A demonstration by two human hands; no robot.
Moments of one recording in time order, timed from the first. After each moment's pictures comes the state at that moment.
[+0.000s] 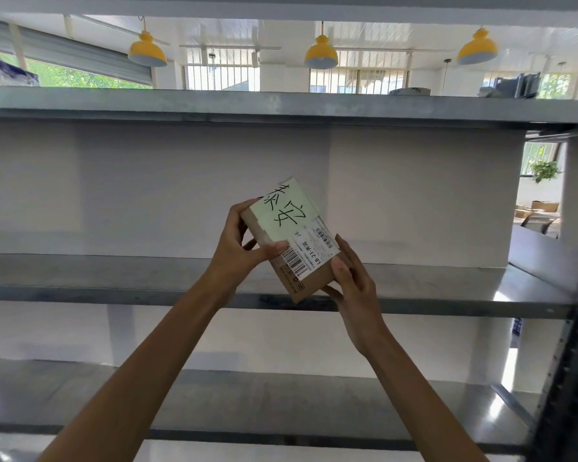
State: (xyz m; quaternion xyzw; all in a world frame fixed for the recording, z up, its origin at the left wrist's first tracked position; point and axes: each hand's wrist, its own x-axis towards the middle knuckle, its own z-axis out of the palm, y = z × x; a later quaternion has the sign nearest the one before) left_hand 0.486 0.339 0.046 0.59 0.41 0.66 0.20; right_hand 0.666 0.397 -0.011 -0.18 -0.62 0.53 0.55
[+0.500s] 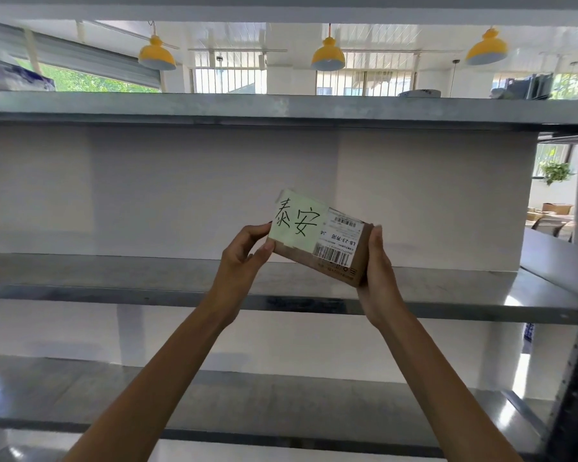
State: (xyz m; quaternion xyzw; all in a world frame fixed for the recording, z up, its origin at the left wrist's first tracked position) left_hand 0.483 0.329 0.027 0.57 0.44 0.67 0.18; right_hand 0.666 0.412 0.024 -0.24 -0.56 0.57 0.55
